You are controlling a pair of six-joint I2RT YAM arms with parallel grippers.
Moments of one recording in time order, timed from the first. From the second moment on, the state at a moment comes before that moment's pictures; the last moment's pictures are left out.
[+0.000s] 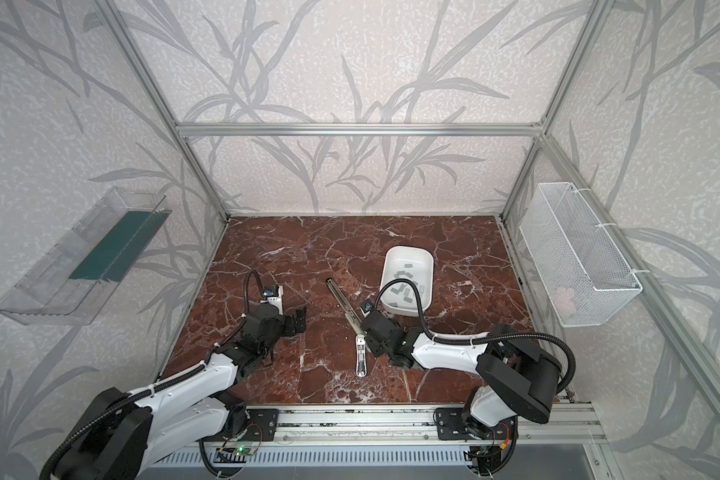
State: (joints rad) left arm -0.44 1.05 0.26 0.20 -0.27 -0.35; right arm 0.97 1.49 0.63 -0.04 0.33 0.26
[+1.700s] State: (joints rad) left arm -0.44 1.06 0.26 0.20 -0.27 -0.35; right arm 0.99 1.45 0.65 -0.08 0.30 0.27
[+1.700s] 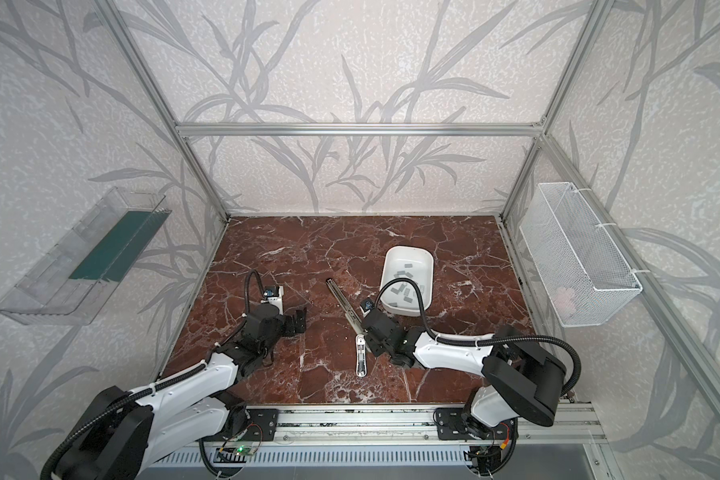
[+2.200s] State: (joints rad) left arm -0.44 1.01 0.29 0.13 -0.17 -0.38; right arm 1.05 1.34 0.71 -0.23 0.31 0.37
